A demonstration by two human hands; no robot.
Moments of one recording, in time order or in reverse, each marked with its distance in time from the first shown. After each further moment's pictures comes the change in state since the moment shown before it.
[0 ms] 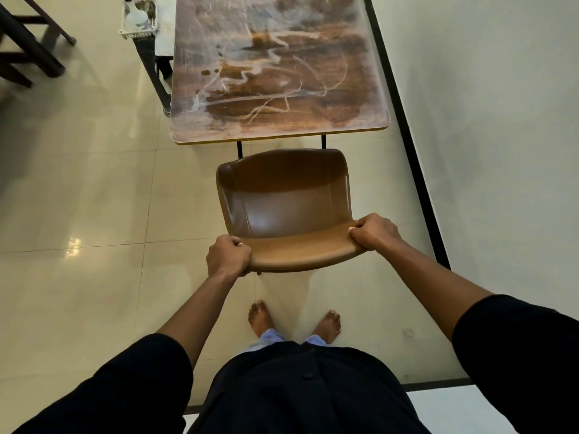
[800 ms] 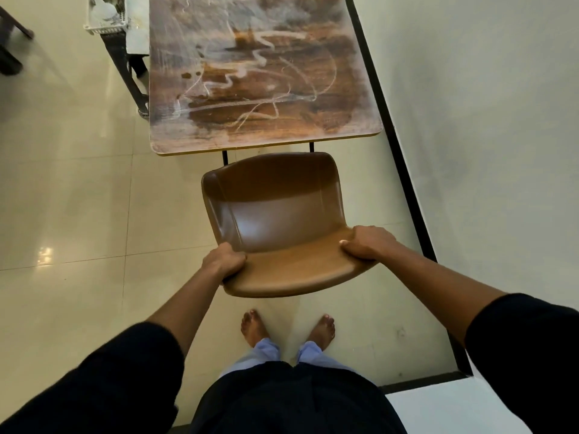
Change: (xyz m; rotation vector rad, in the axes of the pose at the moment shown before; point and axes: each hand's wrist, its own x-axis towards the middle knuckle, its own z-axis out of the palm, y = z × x) left_hand 0.078 0.015 -0.003 0.370 -0.363 -0.010; right_hand 0.011 -0.026 -0.016 -0.364 -0.176 -0.039
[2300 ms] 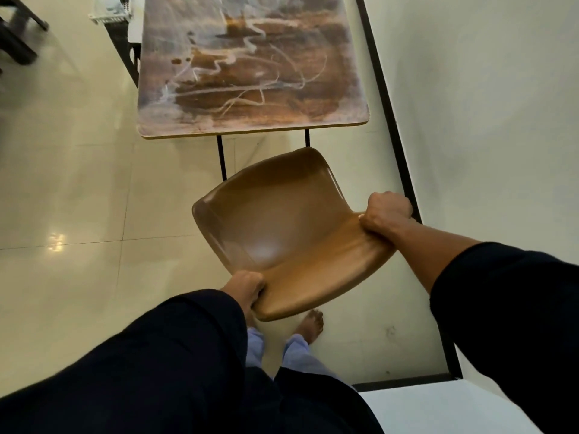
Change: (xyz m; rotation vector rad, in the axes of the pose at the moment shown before) left_hand -0.016 -0.006 0.155 -0.465 -0.313 -0.037; right_hand 0.012 0.075 -0.033 -0.243 0.248 0.082
